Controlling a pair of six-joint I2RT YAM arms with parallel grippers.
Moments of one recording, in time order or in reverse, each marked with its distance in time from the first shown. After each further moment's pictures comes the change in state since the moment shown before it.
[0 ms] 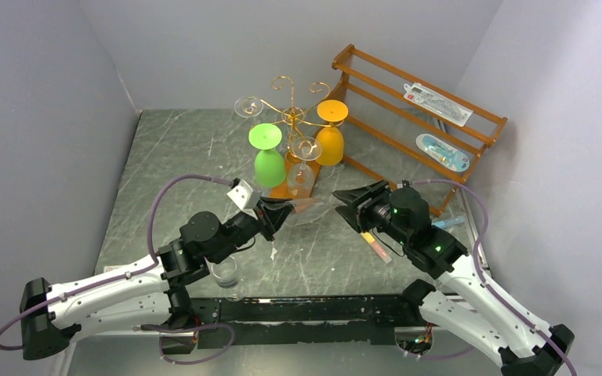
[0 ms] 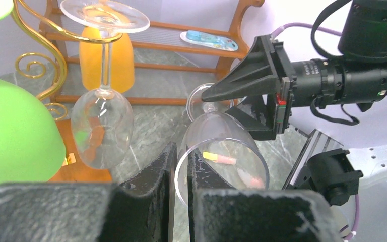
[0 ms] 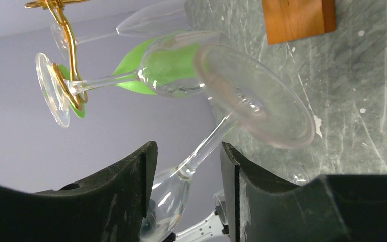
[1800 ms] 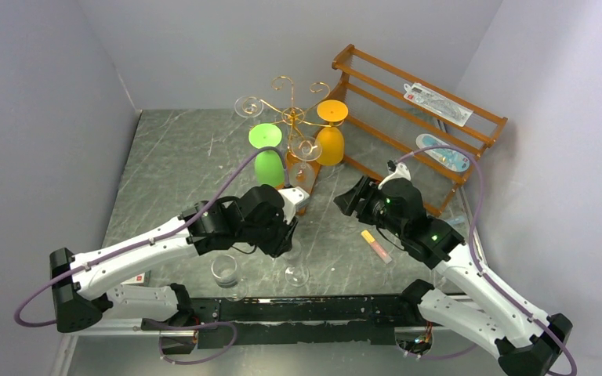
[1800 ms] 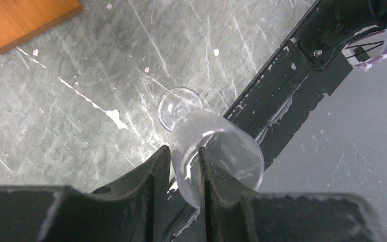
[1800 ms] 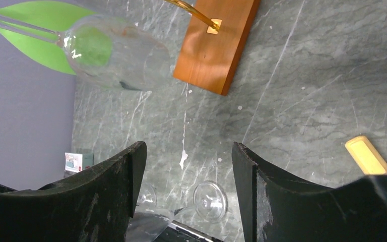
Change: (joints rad) left arm 0.008 0.347 0.500 -1.060 0.236 -0.121; right arm 0.000 0.105 0.100 -0.089 0.085 -0.763
